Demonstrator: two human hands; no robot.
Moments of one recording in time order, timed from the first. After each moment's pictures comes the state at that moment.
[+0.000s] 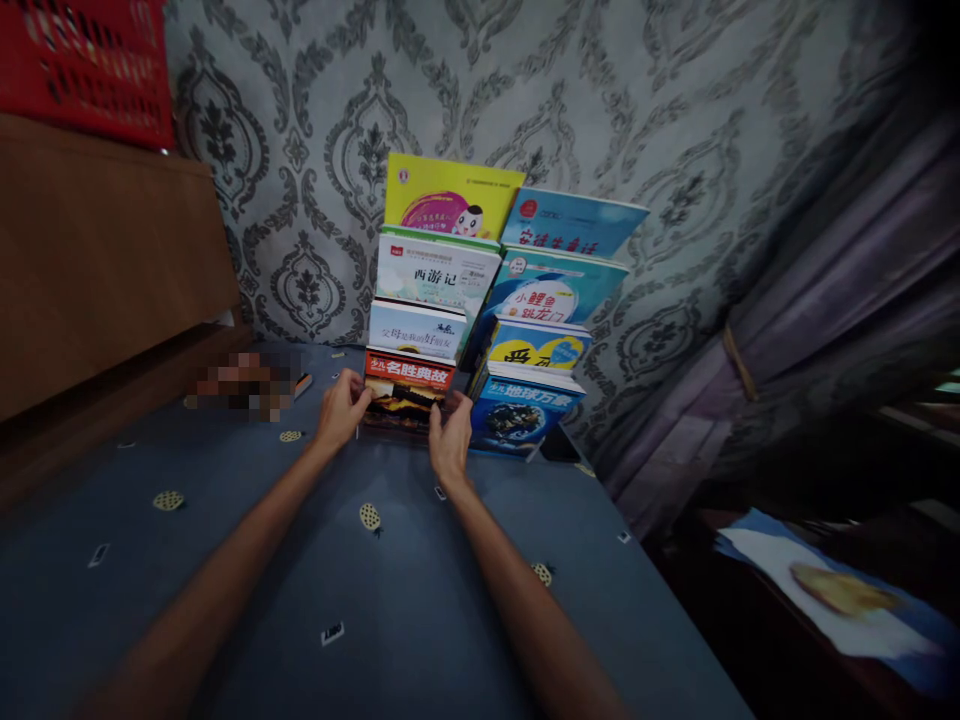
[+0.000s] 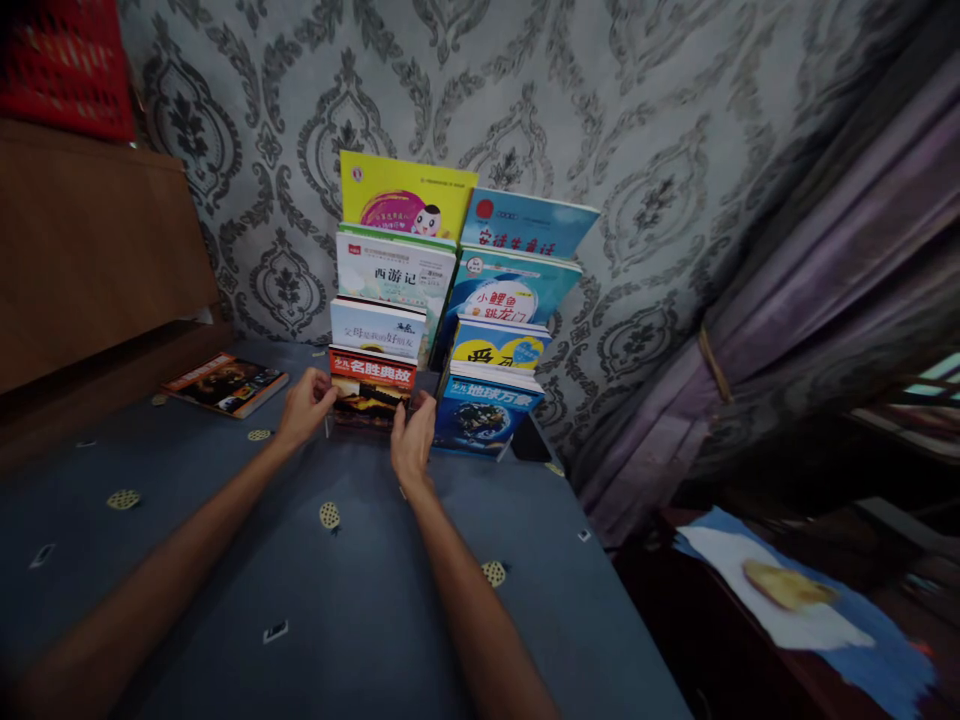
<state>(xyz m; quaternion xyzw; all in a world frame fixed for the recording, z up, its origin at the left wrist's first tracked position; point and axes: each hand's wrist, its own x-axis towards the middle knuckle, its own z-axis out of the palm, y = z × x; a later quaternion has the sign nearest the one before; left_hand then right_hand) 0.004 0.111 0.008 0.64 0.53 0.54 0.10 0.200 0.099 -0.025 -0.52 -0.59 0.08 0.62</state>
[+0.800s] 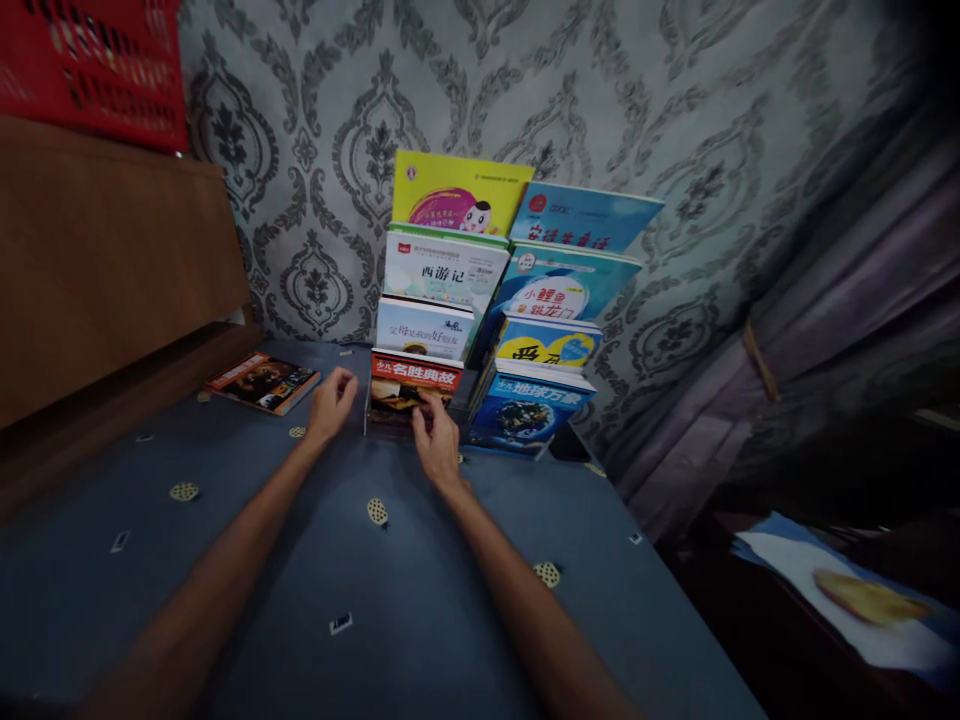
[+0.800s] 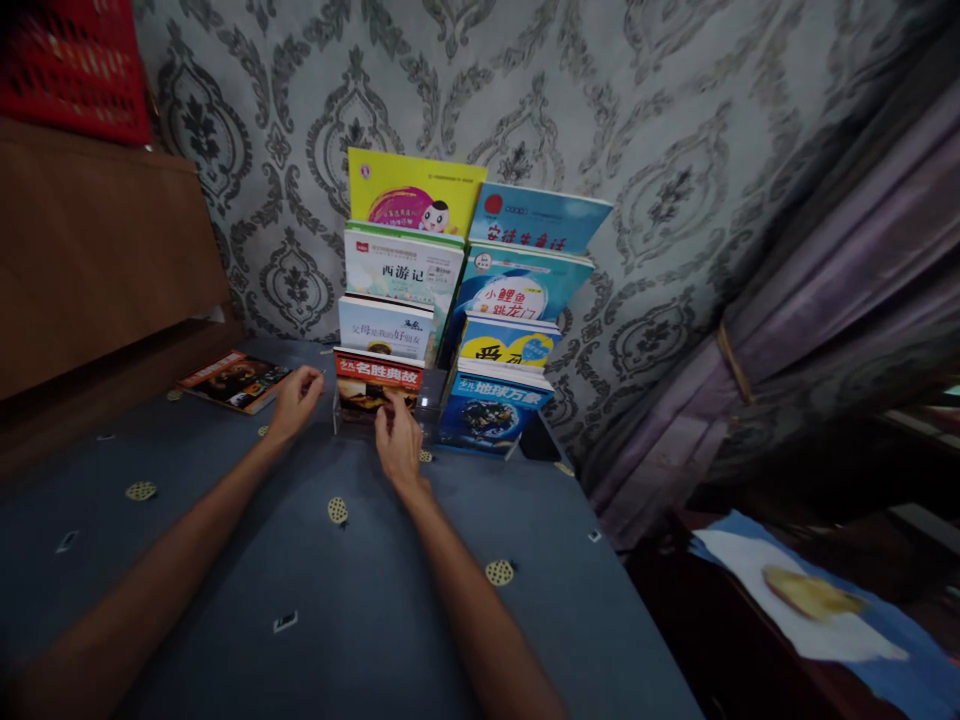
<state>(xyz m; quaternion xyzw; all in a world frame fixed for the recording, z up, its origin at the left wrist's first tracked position) -0.026 0.110 0.004 0.66 0.60 0.46 0.06 0.182 0.078 -0.016 -0.46 -0.70 0.13 0.54</state>
